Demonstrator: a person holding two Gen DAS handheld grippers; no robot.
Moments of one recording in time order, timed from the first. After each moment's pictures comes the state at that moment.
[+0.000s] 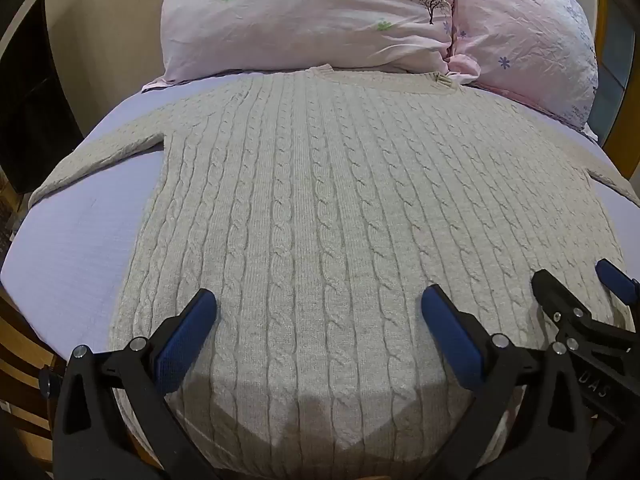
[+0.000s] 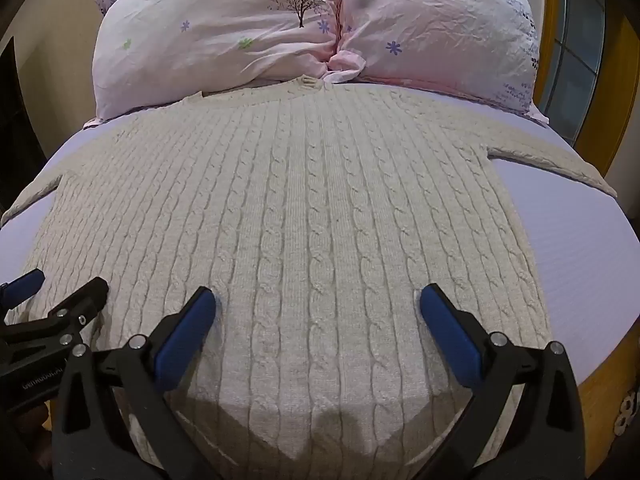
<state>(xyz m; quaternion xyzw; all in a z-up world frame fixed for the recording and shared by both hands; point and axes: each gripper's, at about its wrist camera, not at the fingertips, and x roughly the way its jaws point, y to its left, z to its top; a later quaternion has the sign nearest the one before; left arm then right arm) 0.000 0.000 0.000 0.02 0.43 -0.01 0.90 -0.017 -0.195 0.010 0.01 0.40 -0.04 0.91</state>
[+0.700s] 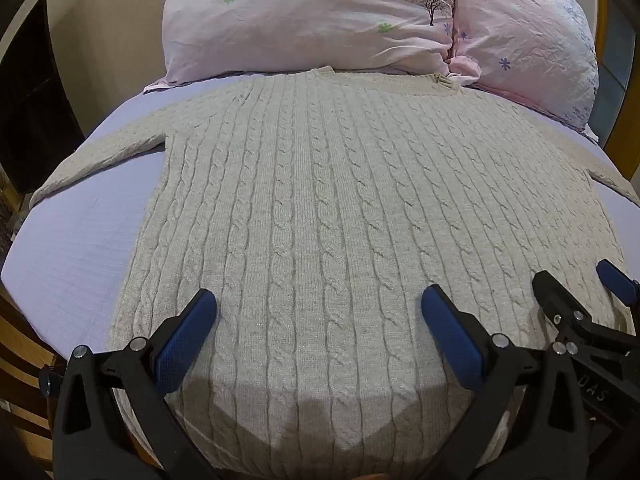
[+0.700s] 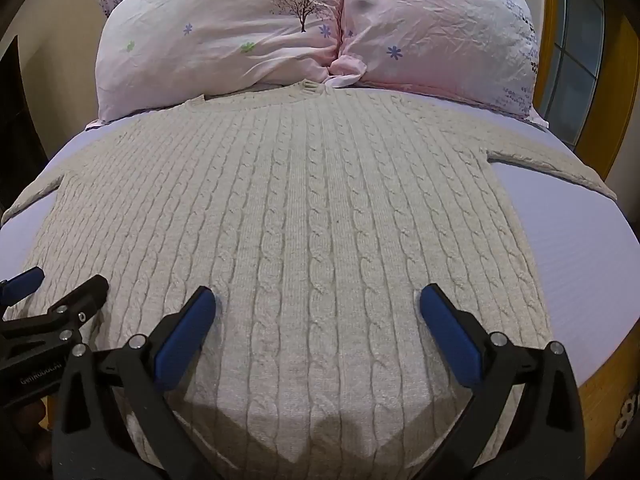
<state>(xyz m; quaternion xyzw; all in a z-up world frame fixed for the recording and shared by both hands) 0.000 0.000 0.000 0.02 0.43 -0.01 0.90 -0.016 -0.194 0.012 0.01 0.40 -0.04 0.91</state>
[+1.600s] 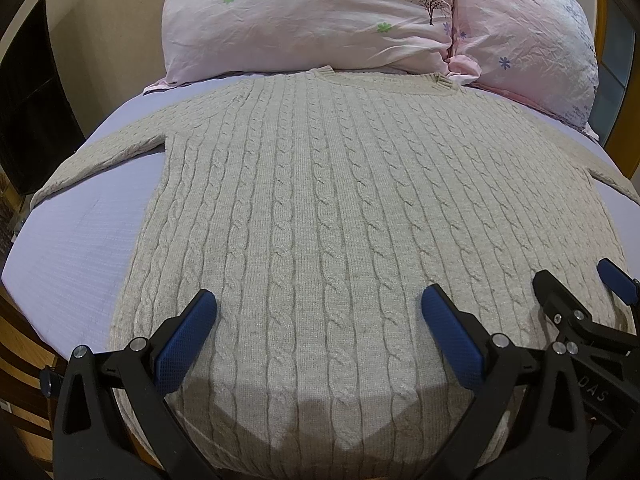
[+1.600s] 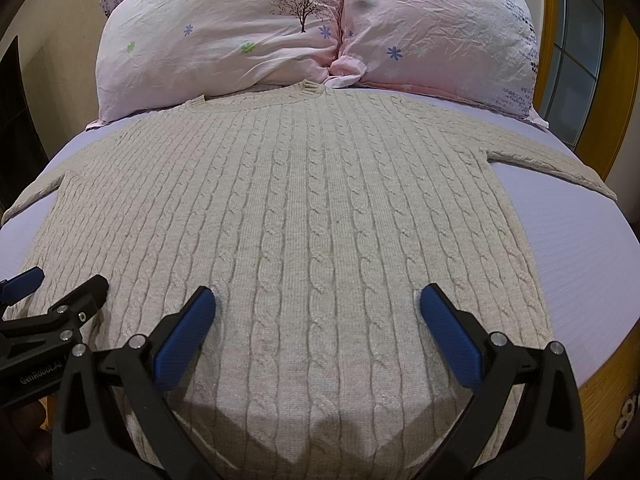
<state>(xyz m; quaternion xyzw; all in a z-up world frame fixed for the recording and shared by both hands) -0.001 0.005 0.001 0.02 0.42 -0.01 0.90 -0.017 -0.196 0.014 0.01 0.40 -0.04 0.92</state>
